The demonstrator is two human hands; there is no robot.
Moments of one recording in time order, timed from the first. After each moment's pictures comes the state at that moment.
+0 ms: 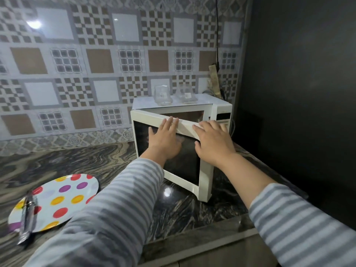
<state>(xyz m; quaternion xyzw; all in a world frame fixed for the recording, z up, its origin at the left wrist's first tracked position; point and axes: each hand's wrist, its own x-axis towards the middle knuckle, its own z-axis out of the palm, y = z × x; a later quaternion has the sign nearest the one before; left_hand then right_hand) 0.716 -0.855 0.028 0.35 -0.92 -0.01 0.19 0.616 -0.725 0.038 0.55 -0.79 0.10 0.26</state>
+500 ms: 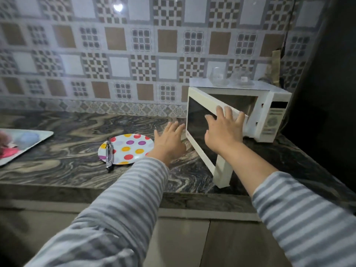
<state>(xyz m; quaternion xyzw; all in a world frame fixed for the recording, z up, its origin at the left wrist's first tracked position) 0.883 -0.818 -0.023 0.47 -0.87 -0.04 0.16 0.750 -0.732 0.021 0.56 -0.77 0.07 0.29</state>
